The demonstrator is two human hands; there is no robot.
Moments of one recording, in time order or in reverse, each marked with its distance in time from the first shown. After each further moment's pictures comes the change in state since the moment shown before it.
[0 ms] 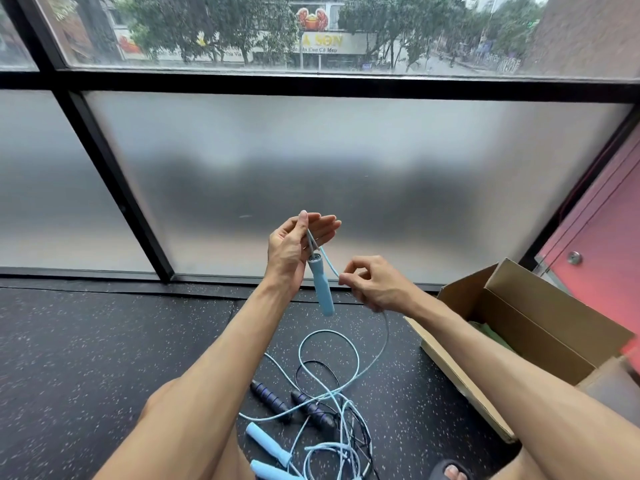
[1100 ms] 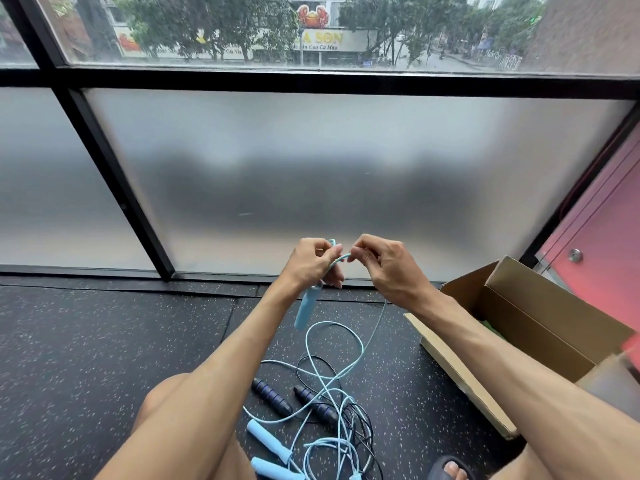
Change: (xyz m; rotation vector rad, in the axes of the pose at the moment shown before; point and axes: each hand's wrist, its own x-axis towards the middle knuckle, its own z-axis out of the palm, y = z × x) left_hand -0.005 -0.019 -0.002 0.822 -0.193 -0.158; right_hand -0.010 -0.006 -0.013 -0.337 0.369 -0.511
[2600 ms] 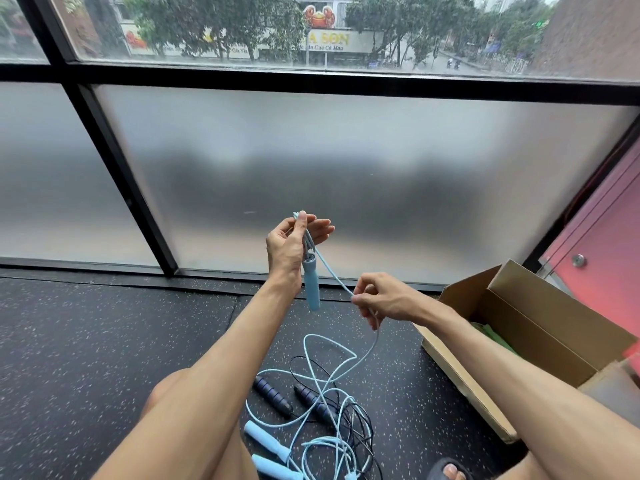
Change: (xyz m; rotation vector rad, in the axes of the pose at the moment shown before) left_hand 0.000 0.008 -0.015 -0.733 0.387 0.144; right_hand -0.017 0.018 0.014 0.246 -0.577 0.550
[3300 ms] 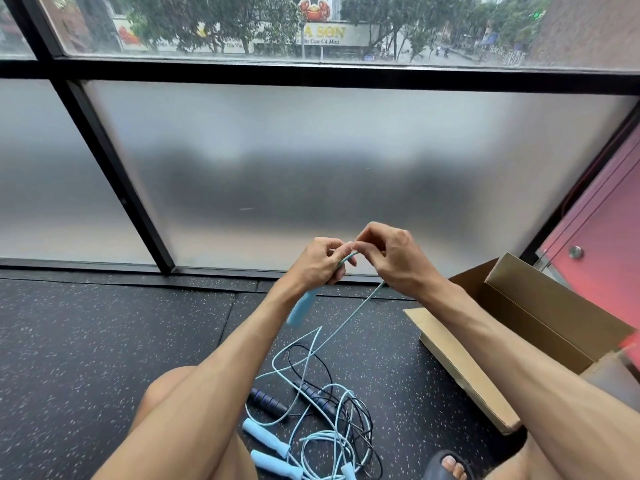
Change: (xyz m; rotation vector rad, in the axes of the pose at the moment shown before) left_hand -0.015 -0.017 0.012 0.795 -0.542 -0.091; right_hand -0.005 -0.029 -0.024 -0.239 0.535 -0.497
